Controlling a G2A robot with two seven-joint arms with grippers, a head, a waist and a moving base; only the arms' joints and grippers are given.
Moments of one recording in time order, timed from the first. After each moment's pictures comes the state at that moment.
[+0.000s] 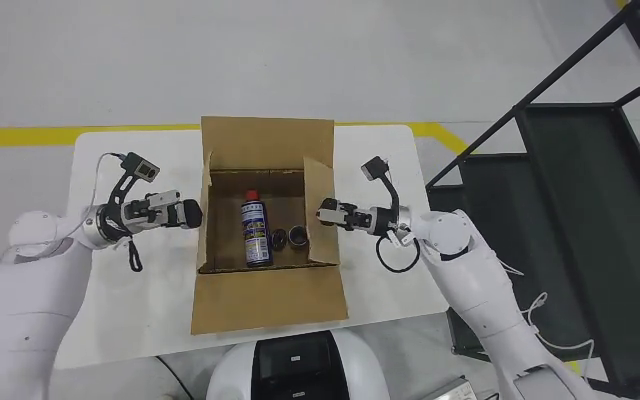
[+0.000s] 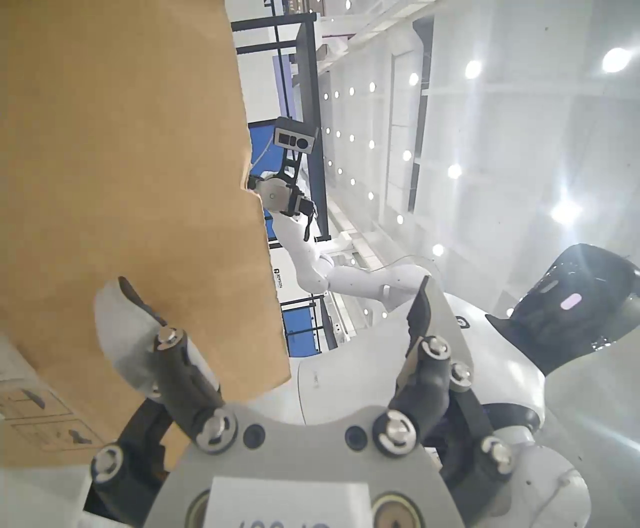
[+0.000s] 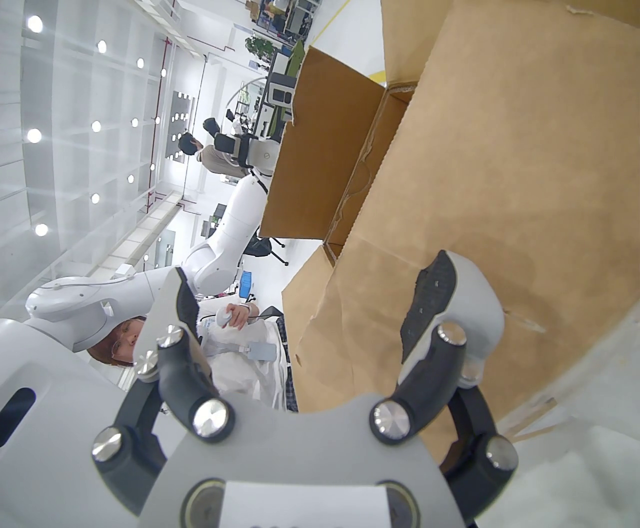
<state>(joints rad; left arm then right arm) 1.00 -0.97 -1.32 -1.16 -0.73 -0.32 -1.50 -1.21 -1.17 1.25 -1.51 0.18 -0.45 0.97</state>
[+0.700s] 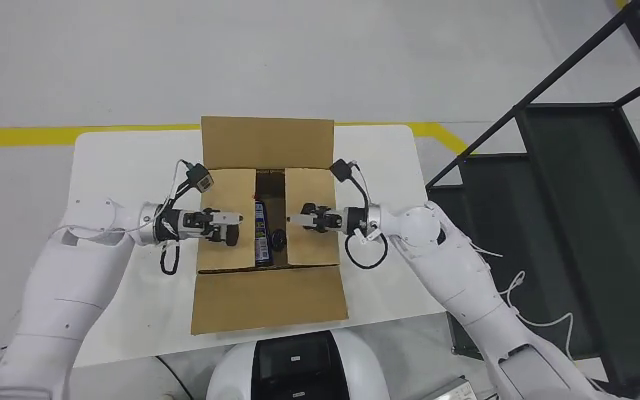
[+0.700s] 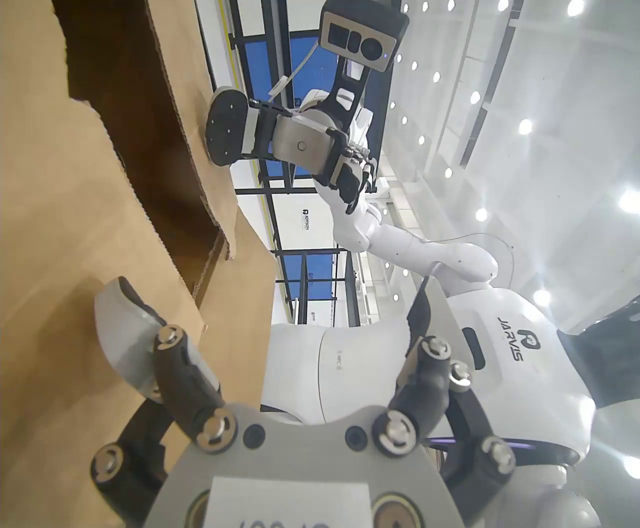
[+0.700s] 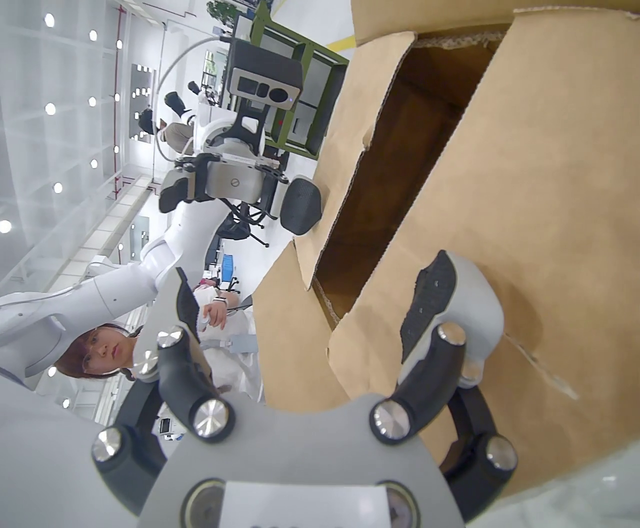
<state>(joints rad) 0.91 -1.01 -1.10 -1.22 -0.54 -0.24 -1.47 -1.09 -1.20 1.07 -1.42 0.05 -0.36 0.90</state>
